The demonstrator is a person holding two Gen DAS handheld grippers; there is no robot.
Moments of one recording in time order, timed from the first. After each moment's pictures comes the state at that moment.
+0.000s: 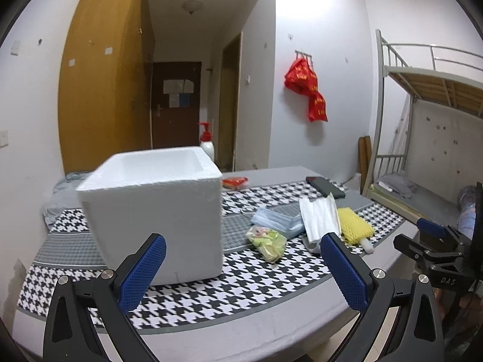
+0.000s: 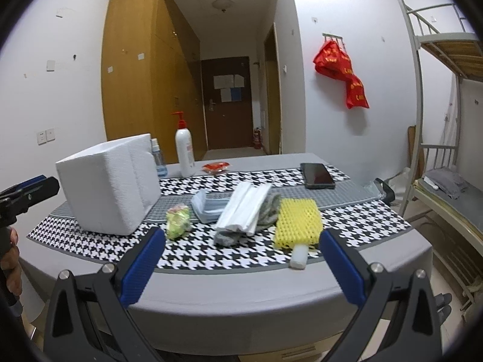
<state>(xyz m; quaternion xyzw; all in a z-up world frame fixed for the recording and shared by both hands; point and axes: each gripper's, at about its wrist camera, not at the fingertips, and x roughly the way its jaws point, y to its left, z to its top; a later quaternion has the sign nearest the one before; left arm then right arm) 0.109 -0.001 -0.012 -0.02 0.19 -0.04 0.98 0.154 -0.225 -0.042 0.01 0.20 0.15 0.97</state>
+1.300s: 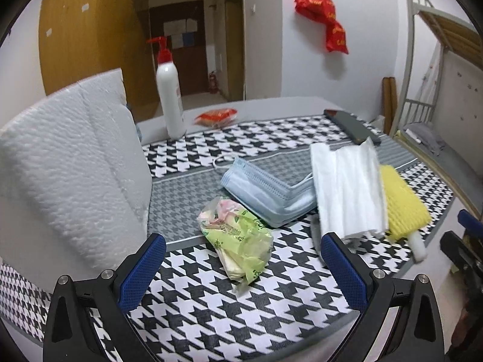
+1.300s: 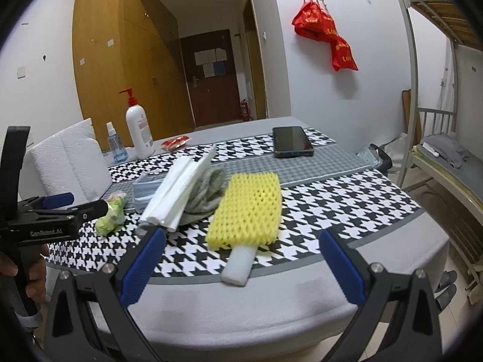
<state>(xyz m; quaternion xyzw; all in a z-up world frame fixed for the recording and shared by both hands) 0.266 -0.072 -0.075 0.01 0.35 0.01 0.94 0.243 -0.278 -0.091 0.04 0.27 0.13 0.95</state>
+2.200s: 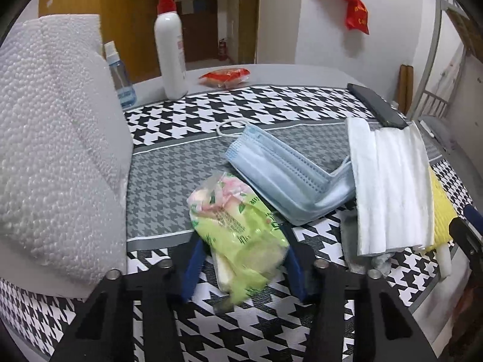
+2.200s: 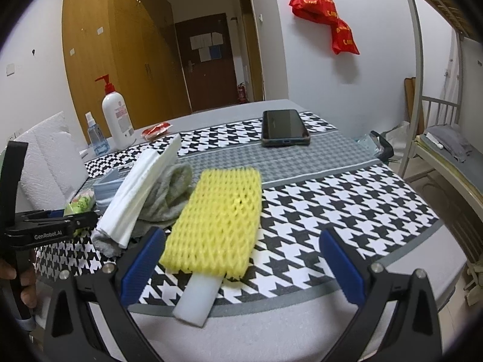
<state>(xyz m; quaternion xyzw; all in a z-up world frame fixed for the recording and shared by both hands) 0.306 -0.059 -0.105 -0.03 0.42 0.03 0.91 0.297 -0.285 -0.108 0.03 0.31 0.13 0.94</state>
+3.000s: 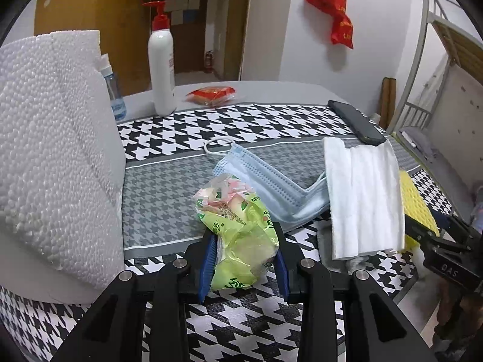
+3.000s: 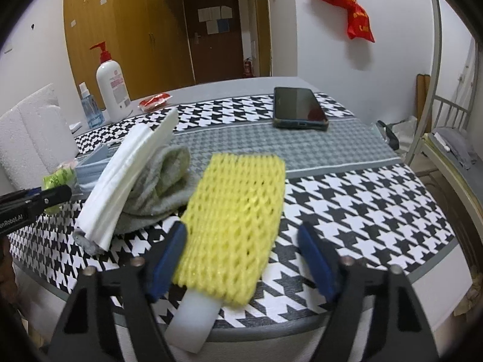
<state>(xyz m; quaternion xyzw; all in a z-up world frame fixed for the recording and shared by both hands) 0.295 -0.059 -0.092 -0.04 0.39 -0.02 0.92 0.329 -0.266 -0.120 -0.01 0.37 0.14 0.92</state>
